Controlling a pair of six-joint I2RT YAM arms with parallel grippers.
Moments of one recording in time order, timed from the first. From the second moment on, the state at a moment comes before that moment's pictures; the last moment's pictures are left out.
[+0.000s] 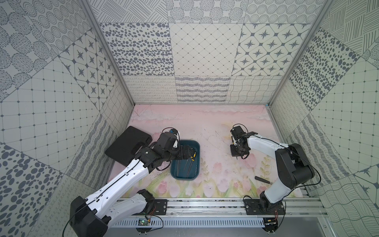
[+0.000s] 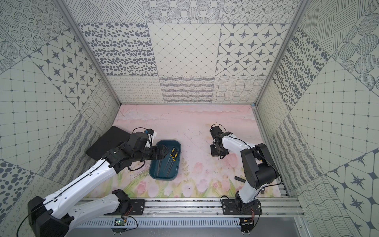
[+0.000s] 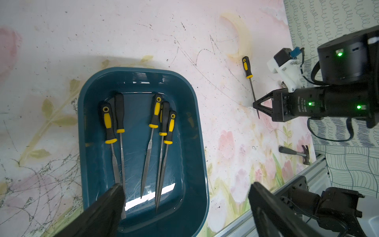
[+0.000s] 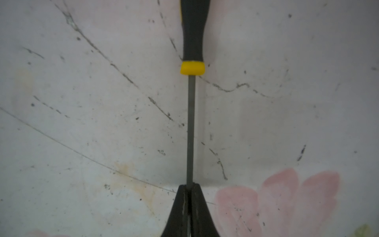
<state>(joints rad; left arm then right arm) -0.58 1.03 0.88 -0.66 0.11 -0.58 0.37 1.67 0.97 -0.71 0.10 0.31</state>
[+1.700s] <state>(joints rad) -0.55 1.81 1.24 -0.73 -0.20 -0.52 0.46 1.13 0.94 -0.72 -0.14 0.28</state>
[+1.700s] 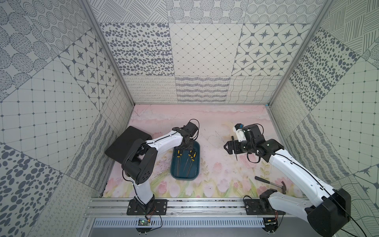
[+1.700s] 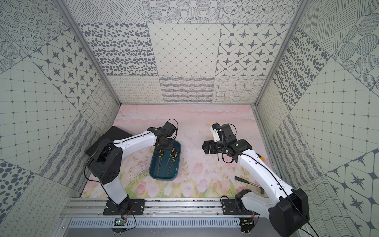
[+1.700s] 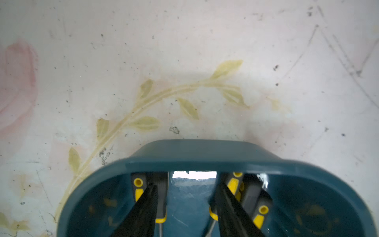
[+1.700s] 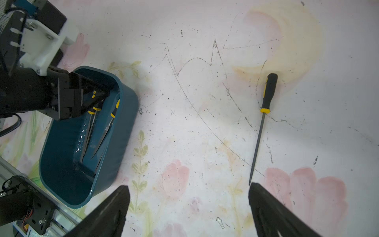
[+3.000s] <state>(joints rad) -0.50 1.83 1.22 -0.68 -0.14 -0.48 0.51 1.07 0.89 -0.67 -0.19 0.31</state>
